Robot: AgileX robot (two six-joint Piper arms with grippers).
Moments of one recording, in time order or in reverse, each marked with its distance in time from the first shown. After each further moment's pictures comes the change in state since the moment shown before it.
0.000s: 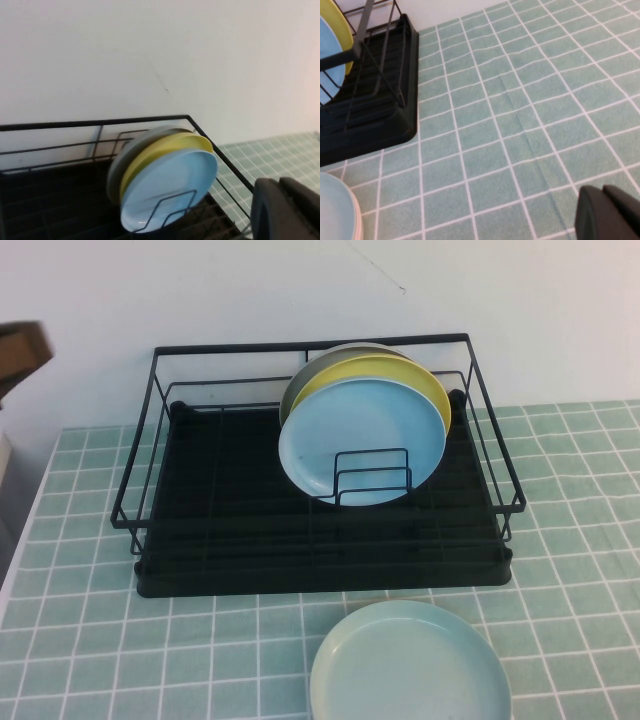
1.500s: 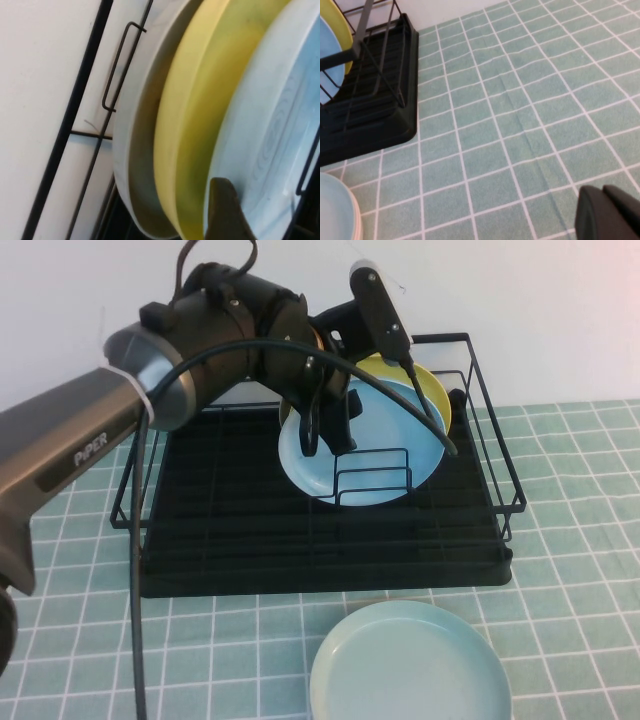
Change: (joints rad) right arm 0.000 0.000 0.000 0.000 0.000 0.000; left arm -0.724 1.036 -0.823 1.308 -0.120 -0.203
